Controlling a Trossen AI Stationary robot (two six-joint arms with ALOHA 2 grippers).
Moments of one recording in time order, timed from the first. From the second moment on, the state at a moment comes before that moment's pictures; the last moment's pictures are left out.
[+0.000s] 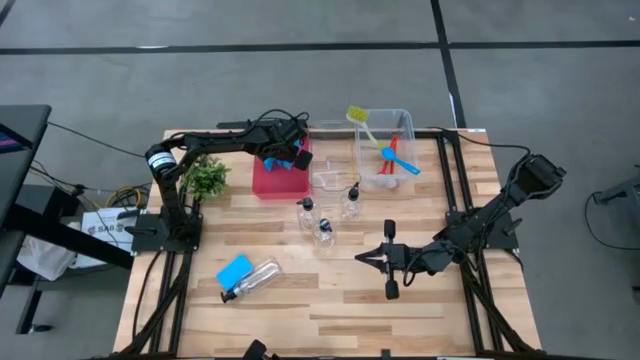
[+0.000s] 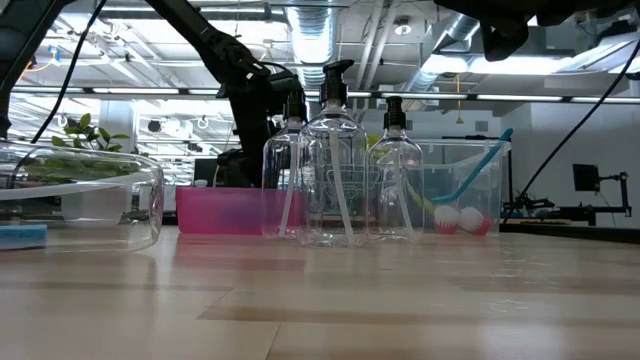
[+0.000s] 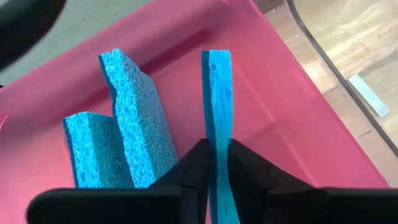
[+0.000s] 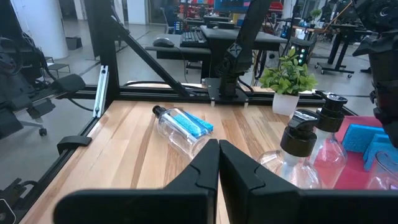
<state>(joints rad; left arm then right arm) 0.51 1.86 1.26 -0.49 -0.32 -0.37 0.62 1.22 0.48 0.71 0.68 0.03</state>
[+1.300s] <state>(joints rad) 0.51 1.86 1.26 -0.49 -0.29 -0.37 0.62 1.22 0.48 0.70 0.68 0.03</state>
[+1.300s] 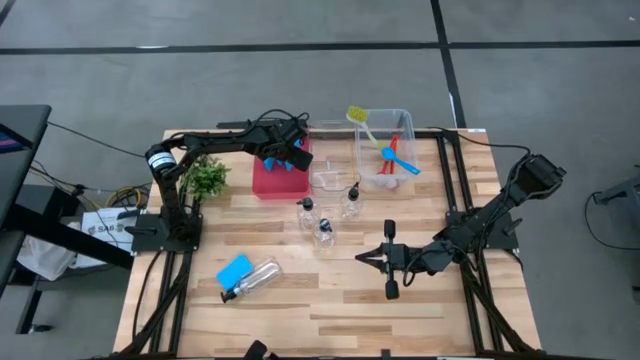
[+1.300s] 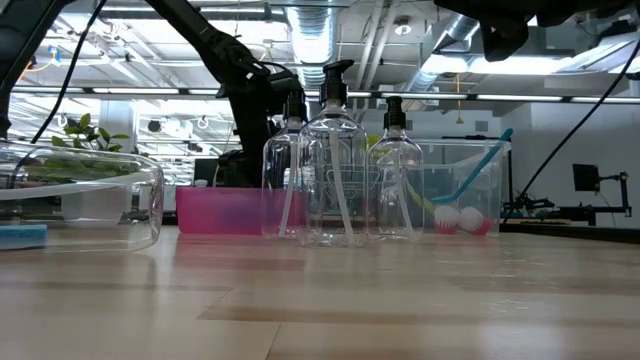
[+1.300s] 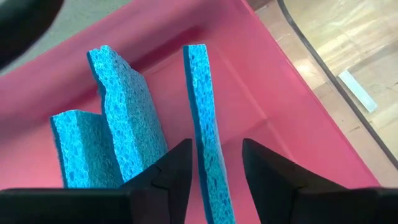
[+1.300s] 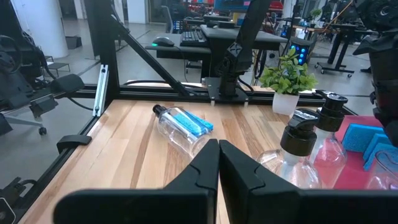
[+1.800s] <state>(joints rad) 0.51 1.86 1.26 -0.49 -0.29 -0.37 0.62 1.22 0.48 0.68 0.68 0.03</state>
